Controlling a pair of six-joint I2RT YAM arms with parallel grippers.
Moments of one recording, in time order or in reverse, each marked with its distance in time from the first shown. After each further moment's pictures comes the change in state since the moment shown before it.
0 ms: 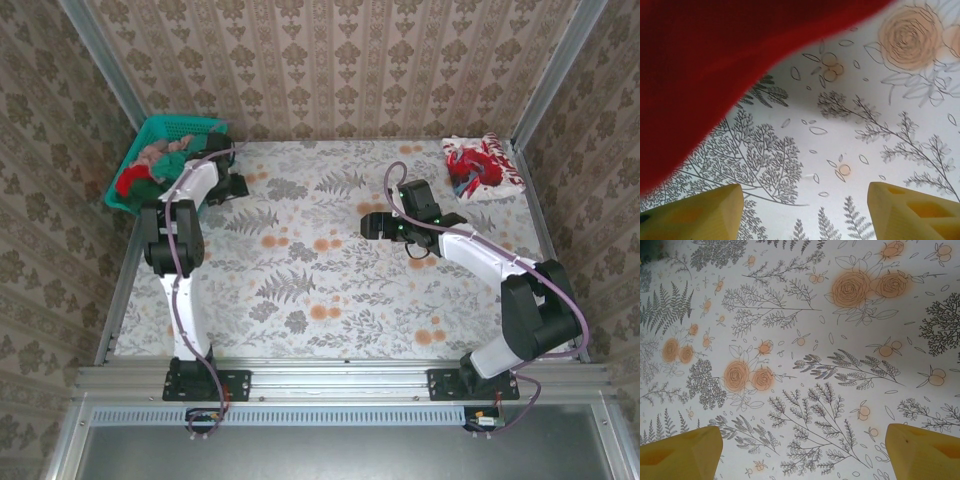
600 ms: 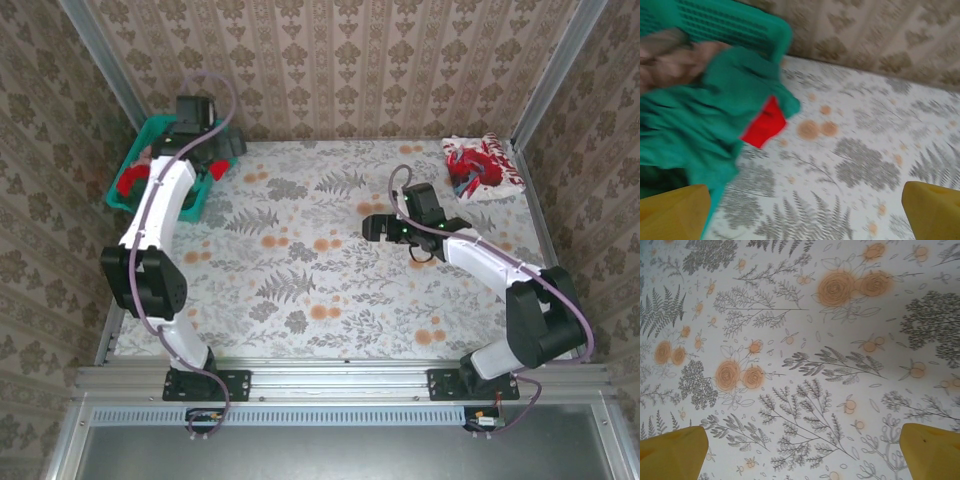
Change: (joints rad) left arm -0.027 -0.422 0.010 0.018 -0.037 0.060; right arm -0.021 -0.052 -0.053 0.018 0.026 0.001
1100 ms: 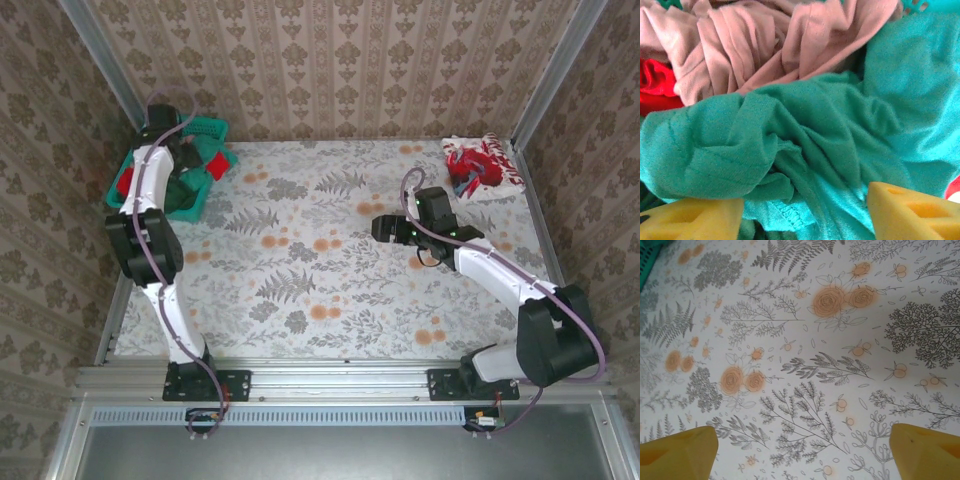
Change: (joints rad) left arm 0.213 0.330 0.204 -0.091 -0.006 -0.049; right arm -0.023 -0.100 -0.072 0.042 -0.012 0.000
